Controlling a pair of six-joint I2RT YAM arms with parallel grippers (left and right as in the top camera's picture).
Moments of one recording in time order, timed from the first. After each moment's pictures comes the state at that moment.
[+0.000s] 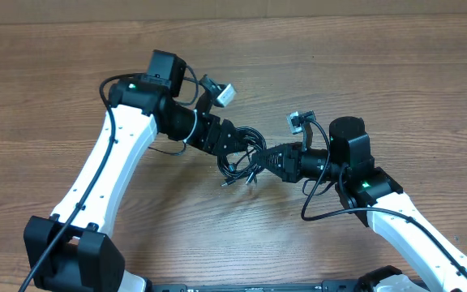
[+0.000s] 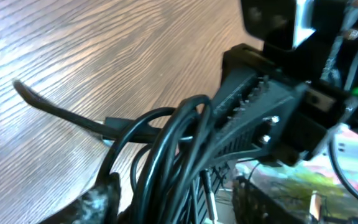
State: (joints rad) left arm -0.28 1.67 1.47 -1.15 0.88 0.17; right arm 0.36 1.27 0.65 0.09 -0.86 0.59
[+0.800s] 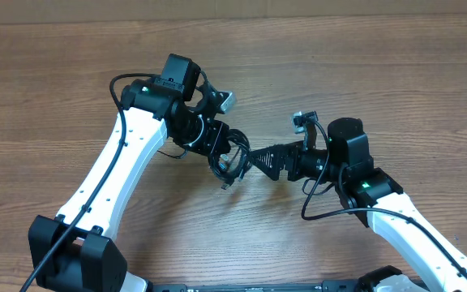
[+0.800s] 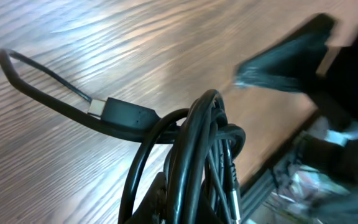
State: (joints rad) left arm -0.33 1.67 1.47 -1.16 0.53 0.02; right arm 0.36 1.26 0.65 0.05 -0.74 0.56
